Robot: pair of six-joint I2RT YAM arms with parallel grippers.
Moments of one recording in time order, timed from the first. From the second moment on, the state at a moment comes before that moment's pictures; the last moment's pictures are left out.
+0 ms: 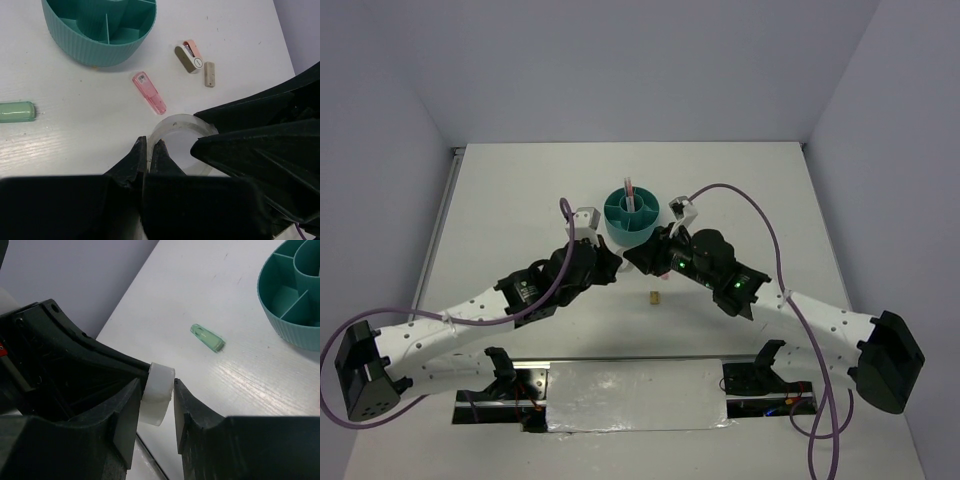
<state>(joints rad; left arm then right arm) -0.97 1.06 0.82 -0.22 -0.42 -0.74 0.85 1.09 0.67 0.26 -0.06 0.64</state>
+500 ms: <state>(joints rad) -0.97 1.02 0.80 -0.23 -0.45 -0.70 0.87 1.21 0.76 0.22 -0.06 0.67</state>
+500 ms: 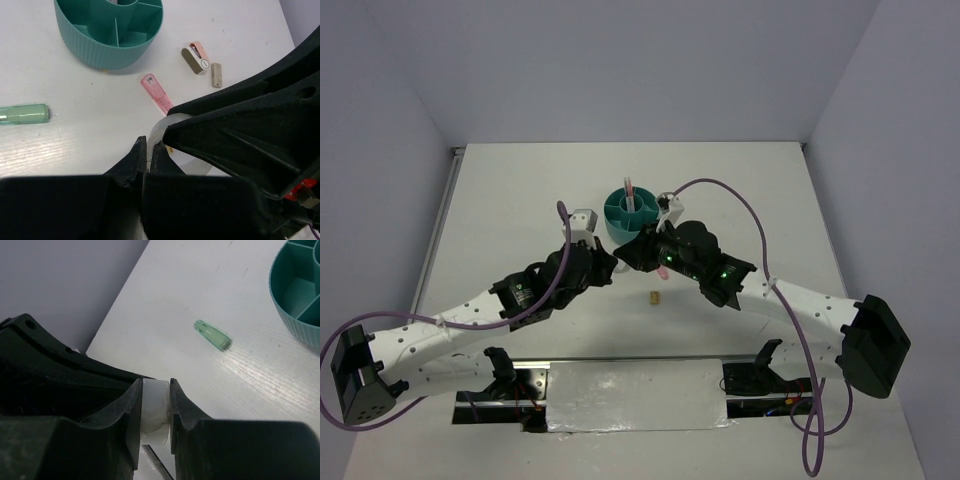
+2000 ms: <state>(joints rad) -0.97 0.63 0.90 -0.81 -0.44 -0.46 0.40 1.79 1.21 0.28 -0.34 -0.03</state>
